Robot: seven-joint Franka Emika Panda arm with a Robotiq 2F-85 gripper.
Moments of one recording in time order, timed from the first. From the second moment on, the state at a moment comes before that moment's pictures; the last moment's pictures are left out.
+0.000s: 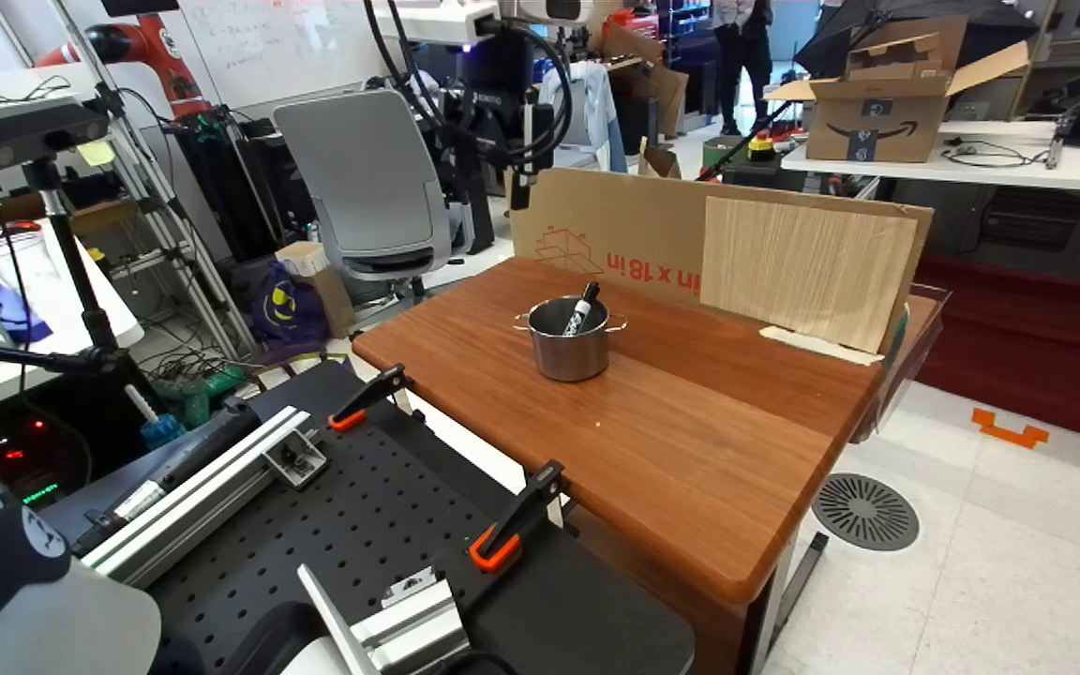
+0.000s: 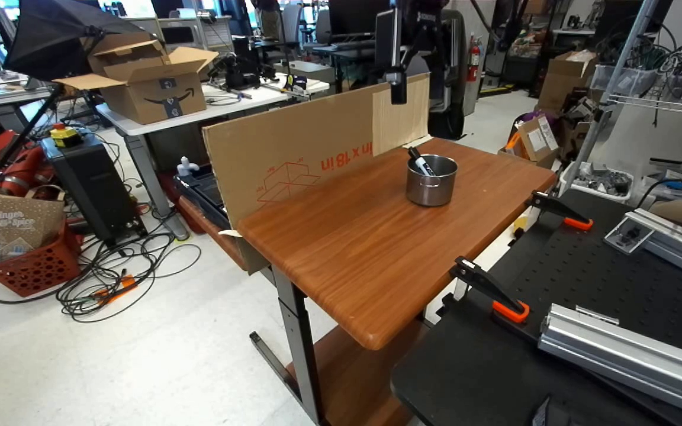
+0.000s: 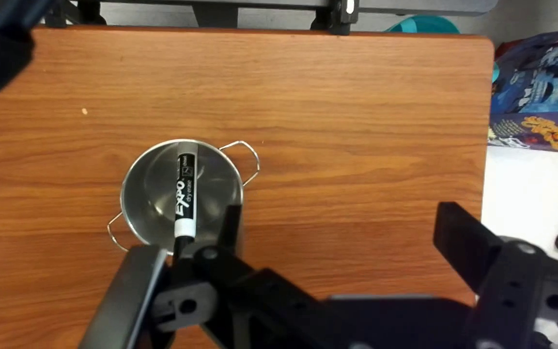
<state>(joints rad) 0.06 0.12 0.05 -2.17 0.12 2.11 -0.02</state>
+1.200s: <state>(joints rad) -0.01 0.38 0.01 -2.09 0.12 2.31 -0.06</state>
